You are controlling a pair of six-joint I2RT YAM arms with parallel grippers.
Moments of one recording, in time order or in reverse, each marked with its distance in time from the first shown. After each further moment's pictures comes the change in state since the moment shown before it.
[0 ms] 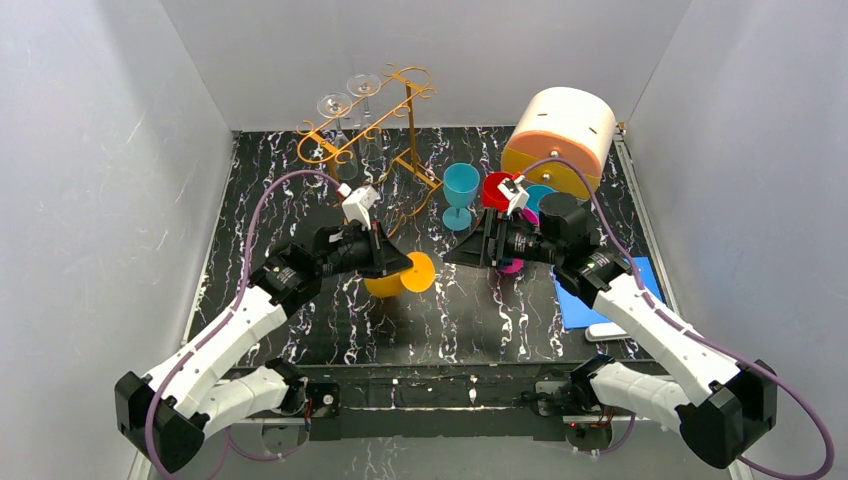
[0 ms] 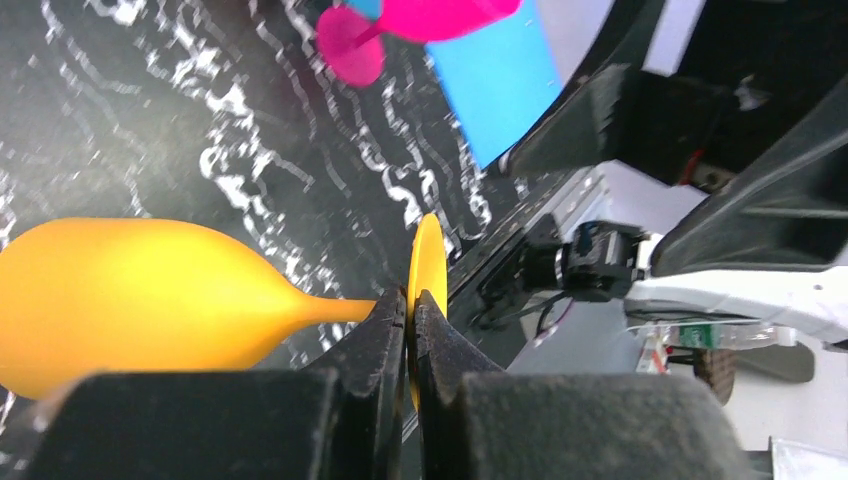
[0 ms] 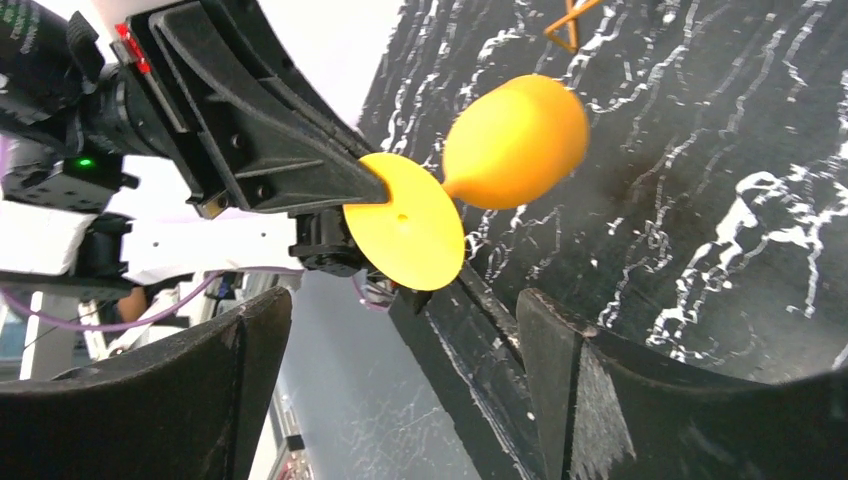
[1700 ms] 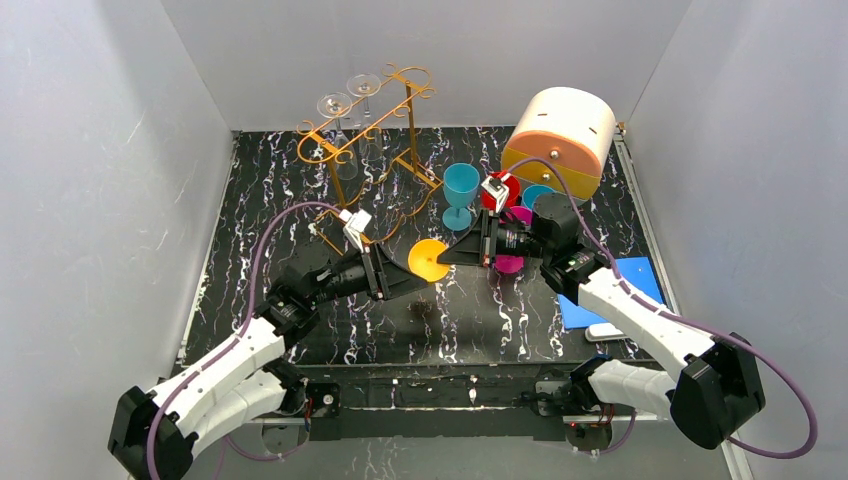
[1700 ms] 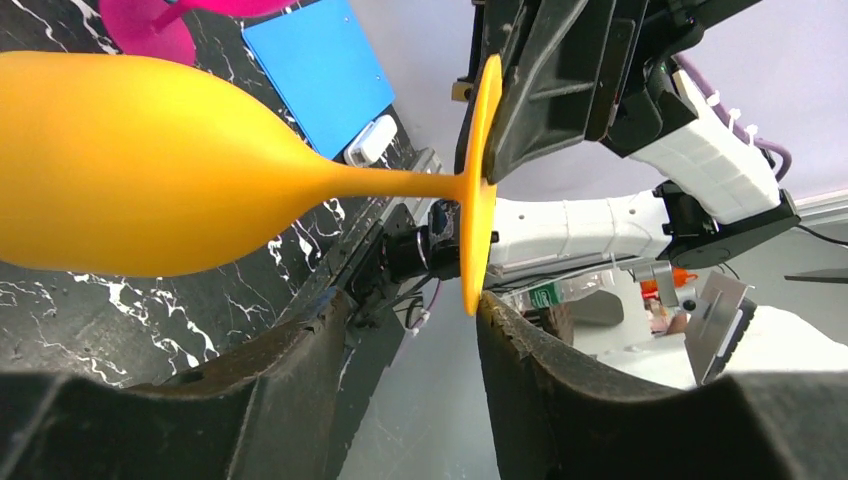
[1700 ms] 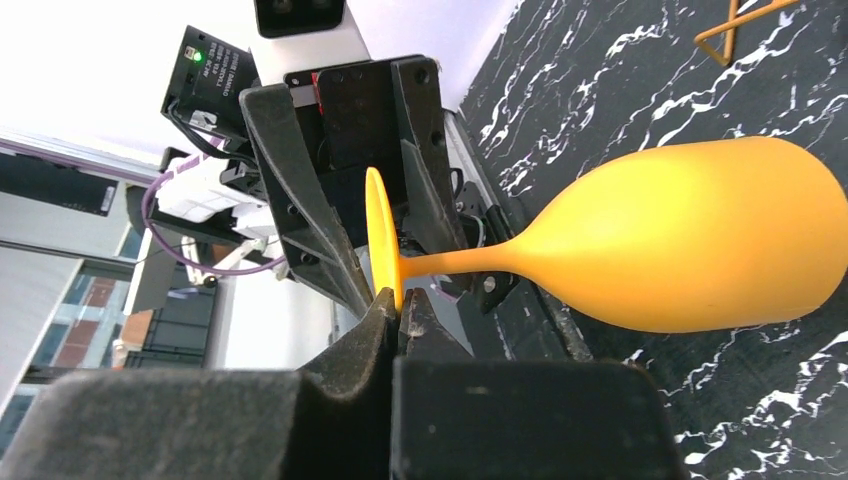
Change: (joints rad) left arm -0.031 -0.153 -0.334 0.557 0.198 -0.299; right arm 0.001 0.106 -0.084 0.421 -0.239 0.183
